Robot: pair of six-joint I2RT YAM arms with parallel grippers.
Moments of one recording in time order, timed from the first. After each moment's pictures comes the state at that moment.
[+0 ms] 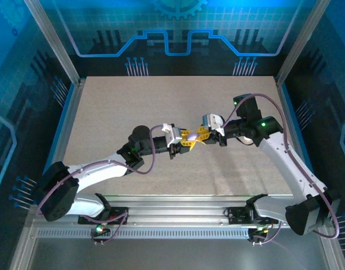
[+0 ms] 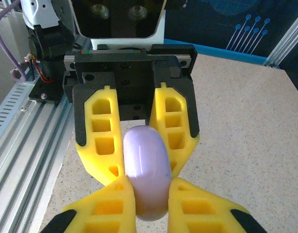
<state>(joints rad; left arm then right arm) -0.74 1.34 0.67 0.69 0.56 0.08 0.34 1.20 1.19 -0.83 -0.94 -0.96</state>
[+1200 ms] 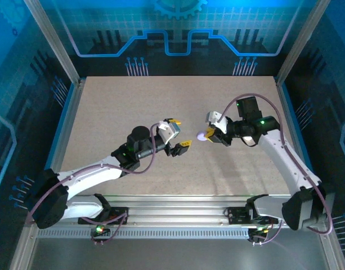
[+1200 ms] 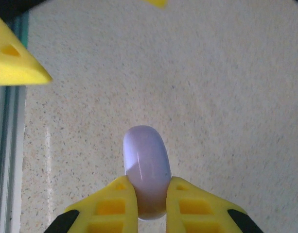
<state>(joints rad) -0.74 1.25 0.67 0.44 0.21 0.12 0.25 1.26 1.13 -0.84 -0.68 -0.83</state>
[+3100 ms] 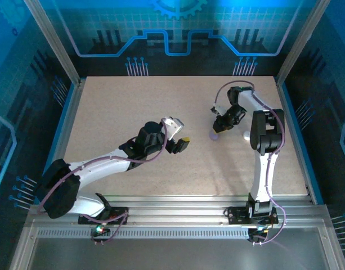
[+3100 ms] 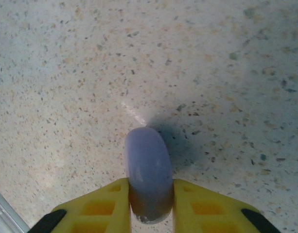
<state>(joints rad) -0.73 1.38 0.77 0.24 0.06 0.05 0.07 2.20 1.74 -1.24 -0.46 -0.45</state>
